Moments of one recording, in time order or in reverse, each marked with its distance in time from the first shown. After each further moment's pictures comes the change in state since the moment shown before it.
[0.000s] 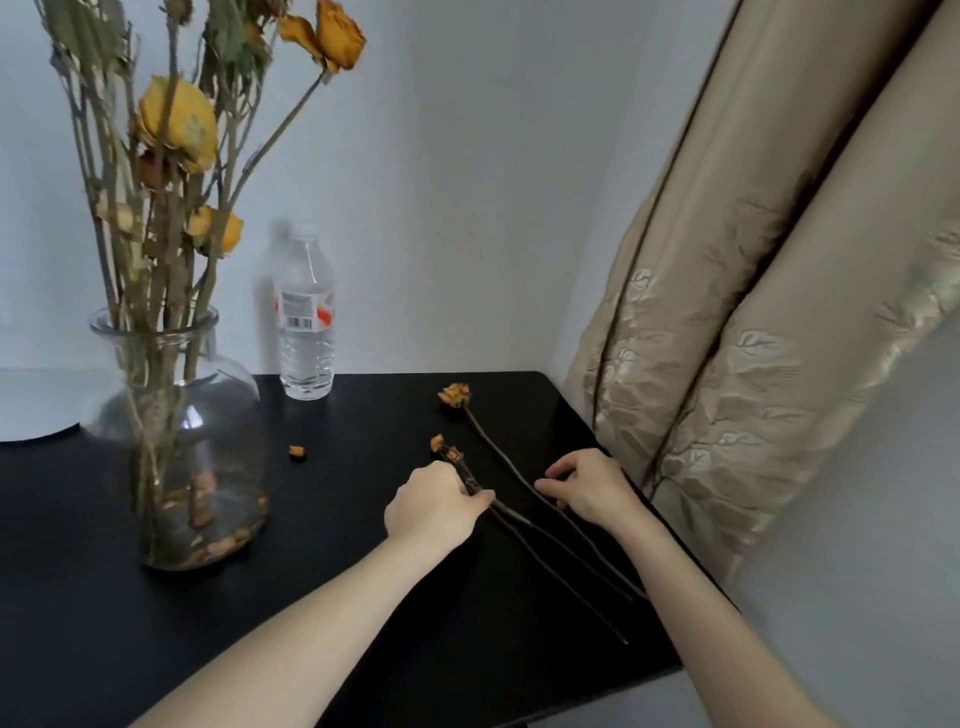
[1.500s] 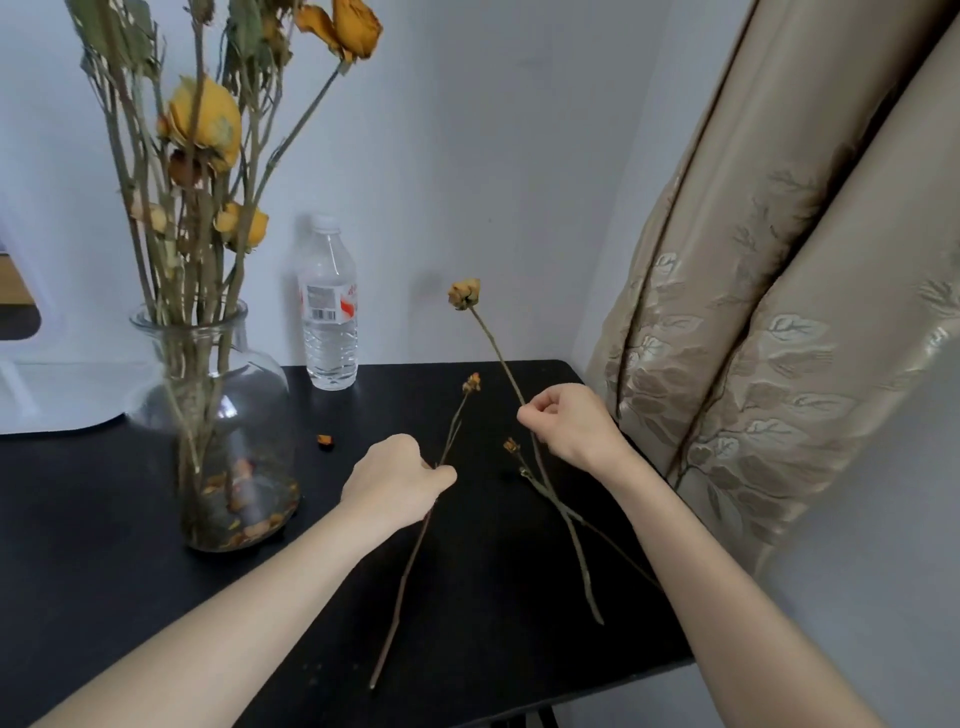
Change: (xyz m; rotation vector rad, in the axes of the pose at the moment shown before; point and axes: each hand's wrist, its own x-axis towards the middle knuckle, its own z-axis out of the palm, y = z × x) left_hand -0.012 -0.028 -0.054 -0.026 0.024 -0.045; right_hand -0.008 -0.064 -0.007 0.225 0.054 -0.253
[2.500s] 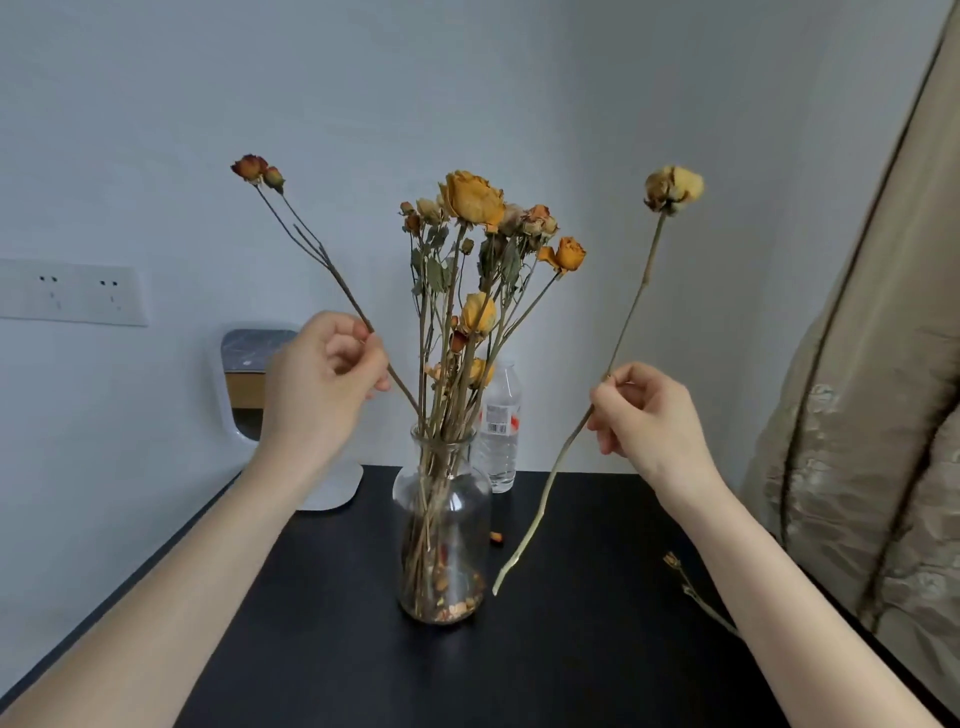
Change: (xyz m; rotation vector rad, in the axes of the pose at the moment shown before) left_hand -0.085 -0.029 -0.234 -0.434 0.885 0.568; right_hand -0.054 -0.163 0.001 0.529 0.193 -0.423
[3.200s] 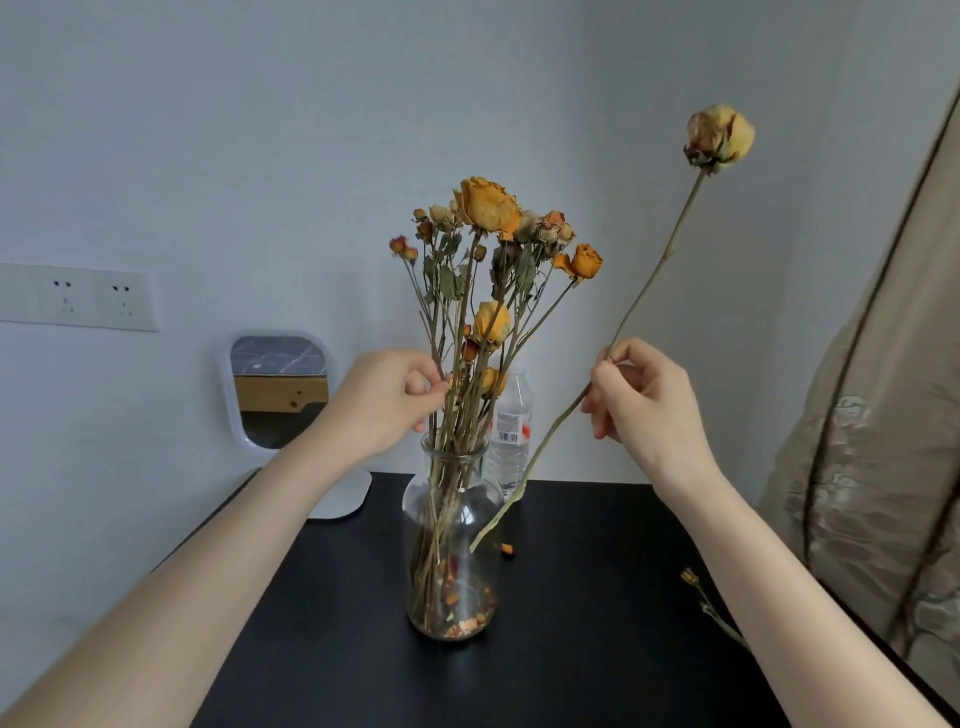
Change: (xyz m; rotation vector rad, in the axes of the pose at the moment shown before) left_hand 0.023 -0.015 0.021 0.427 -0.486 -0.009; right_hand 0.014 -0.015 0.017 0.005 0.018 -0.108
